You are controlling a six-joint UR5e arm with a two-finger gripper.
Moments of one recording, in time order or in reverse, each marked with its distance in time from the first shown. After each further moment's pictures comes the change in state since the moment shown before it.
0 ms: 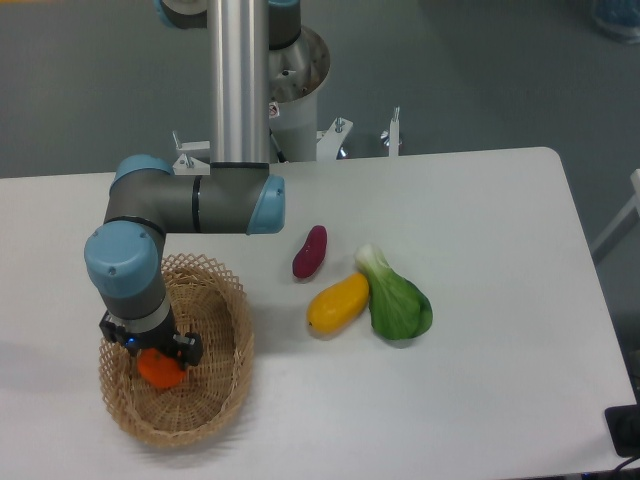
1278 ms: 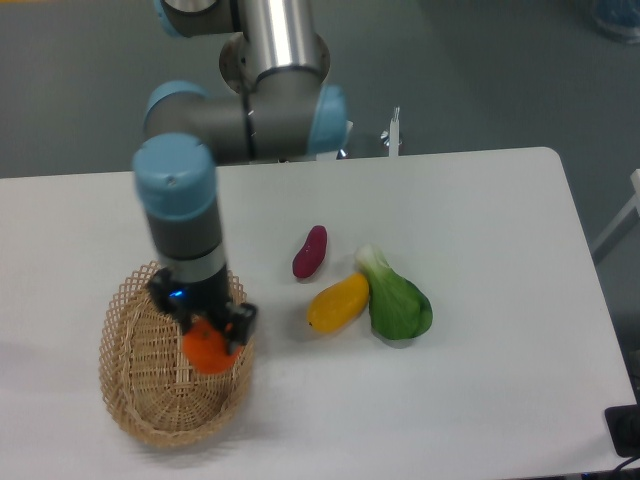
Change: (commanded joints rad) arm 0.230 0.241 0.077 -0.202 -0.003 0.419
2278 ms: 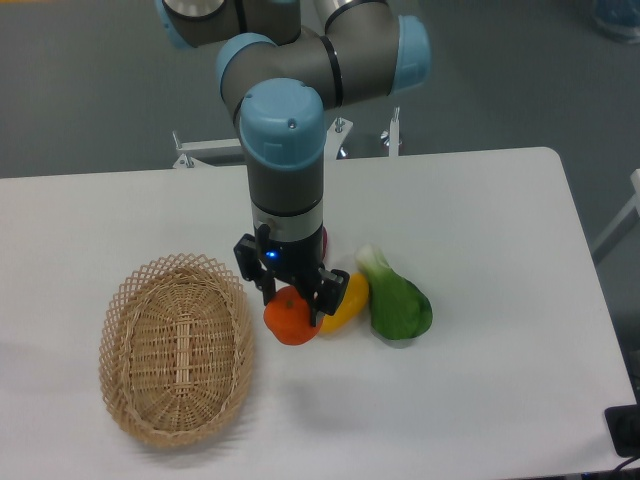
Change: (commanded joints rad) arm 0.100 0.032 0.009 -0.037 -0.014 0.094
